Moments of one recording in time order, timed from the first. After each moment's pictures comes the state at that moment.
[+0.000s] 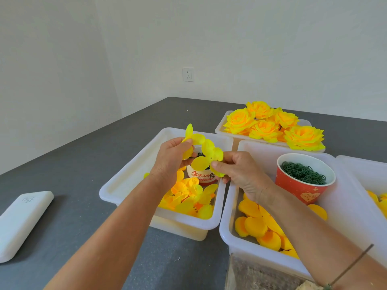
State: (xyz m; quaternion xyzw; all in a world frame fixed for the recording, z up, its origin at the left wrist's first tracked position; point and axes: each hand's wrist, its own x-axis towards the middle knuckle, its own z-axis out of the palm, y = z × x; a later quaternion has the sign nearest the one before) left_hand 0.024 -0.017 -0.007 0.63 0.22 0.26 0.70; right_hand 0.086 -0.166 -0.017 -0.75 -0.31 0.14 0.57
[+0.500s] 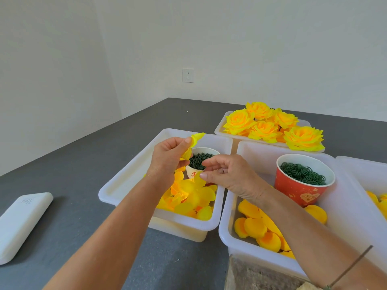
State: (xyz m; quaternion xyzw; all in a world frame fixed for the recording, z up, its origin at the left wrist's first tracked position) left_hand 0.020 -0.014 -0.011 0.64 0.17 0.28 0.69; right_hand 0.084 -0.165 -0.020 -0.76 -0.39 0.13 0.50
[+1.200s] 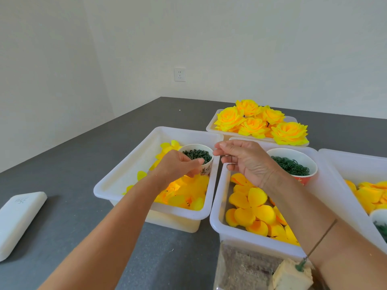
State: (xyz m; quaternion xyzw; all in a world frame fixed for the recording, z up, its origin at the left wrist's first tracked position) left_hand 0.022 -0.021 -0.025 0.85 0.19 0.11 0.48; right_hand 0.100 -0.192 -0.002 -0.65 -0.23 0.22 0.69
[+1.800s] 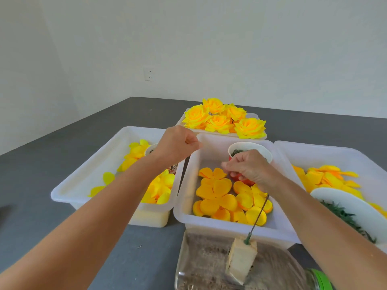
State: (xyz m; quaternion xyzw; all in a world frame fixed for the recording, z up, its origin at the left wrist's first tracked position) left_hand 0.060 -0.082 0.015 0.93 0.00 0.23 0.28; right_hand 0.109 -0.280 -0.018 -0.84 -0.17 0.10 0.50
